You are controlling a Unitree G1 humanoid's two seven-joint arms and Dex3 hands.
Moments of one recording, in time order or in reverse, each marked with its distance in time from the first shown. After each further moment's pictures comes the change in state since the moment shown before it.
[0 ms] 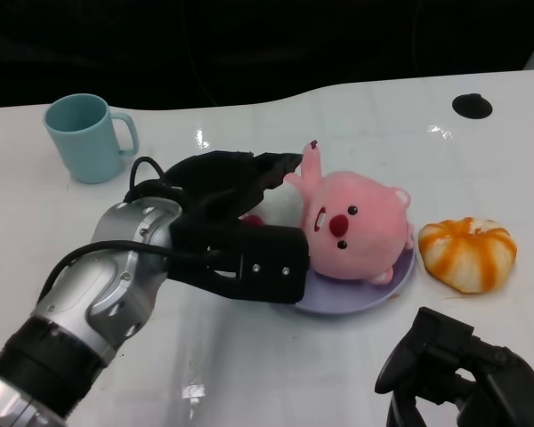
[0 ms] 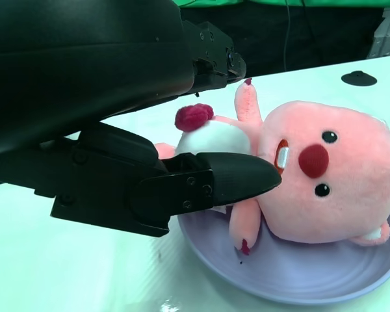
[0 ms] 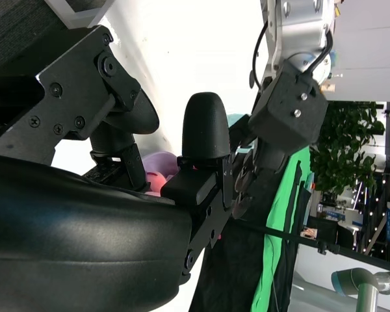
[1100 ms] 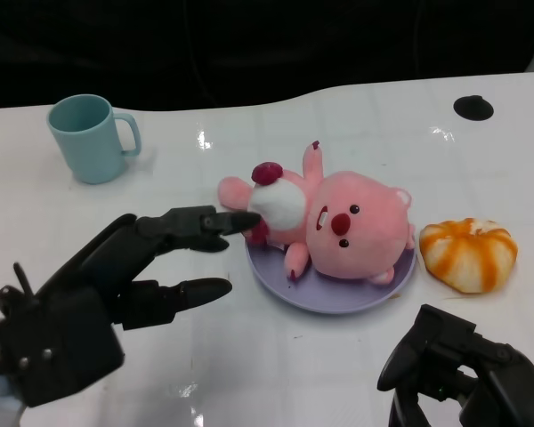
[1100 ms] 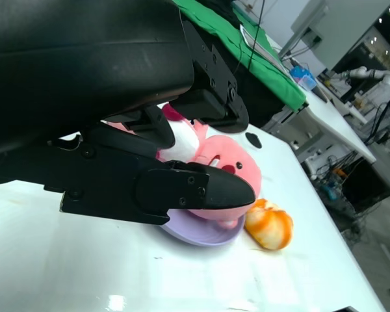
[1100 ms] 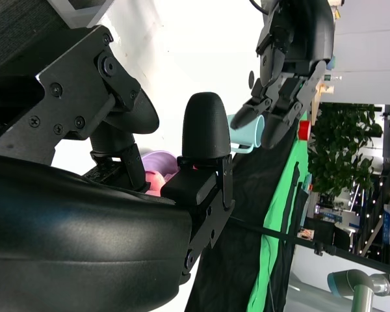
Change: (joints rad) left arm 0.571 0.083 0.410 -0.437 -0.673 -0.226 -0.049; right arm -0.010 -0.003 -0.011 0.007 0.002 -0.004 0.008
